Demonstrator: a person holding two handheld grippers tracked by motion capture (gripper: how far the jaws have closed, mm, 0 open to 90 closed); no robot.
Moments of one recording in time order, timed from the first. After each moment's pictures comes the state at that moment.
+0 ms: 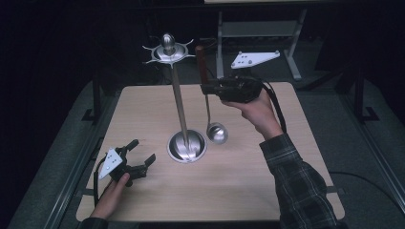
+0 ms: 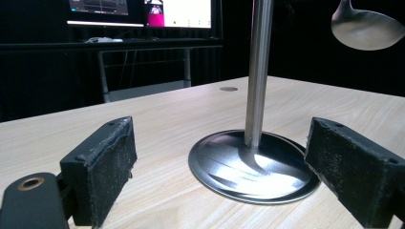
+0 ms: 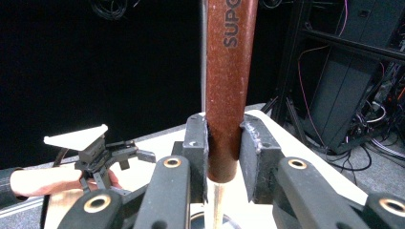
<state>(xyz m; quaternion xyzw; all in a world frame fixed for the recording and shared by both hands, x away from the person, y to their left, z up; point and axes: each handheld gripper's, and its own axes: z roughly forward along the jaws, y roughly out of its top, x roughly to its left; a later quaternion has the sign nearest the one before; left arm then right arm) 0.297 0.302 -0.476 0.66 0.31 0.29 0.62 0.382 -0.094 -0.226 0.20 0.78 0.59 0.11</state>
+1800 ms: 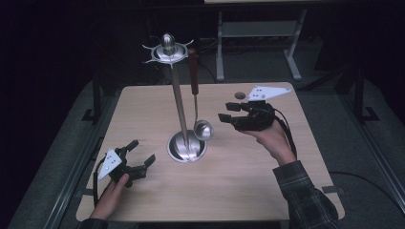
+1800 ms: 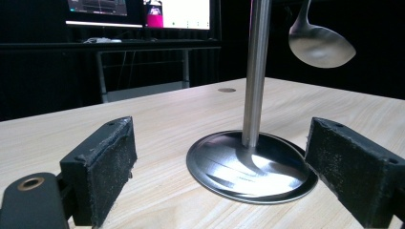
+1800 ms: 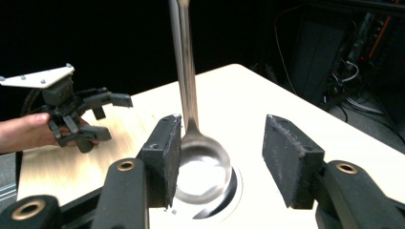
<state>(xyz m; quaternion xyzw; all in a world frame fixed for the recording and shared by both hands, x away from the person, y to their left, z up) 0.296 0.303 -0.476 0.66 0.30 0.29 0.62 0.360 -0.136 -0.305 0.26 0.78 0.55 0.13</state>
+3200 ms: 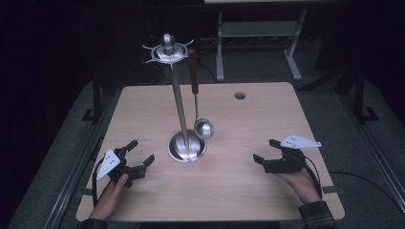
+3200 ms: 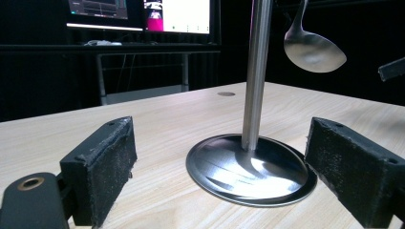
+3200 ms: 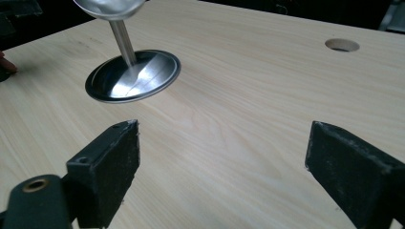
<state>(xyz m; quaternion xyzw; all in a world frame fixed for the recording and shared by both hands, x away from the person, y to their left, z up) 0.295 0.305 -0.477 0.66 0.30 0.29 0.63 0.300 -0.226 -0.432 0.39 0.76 0.50 0.17</state>
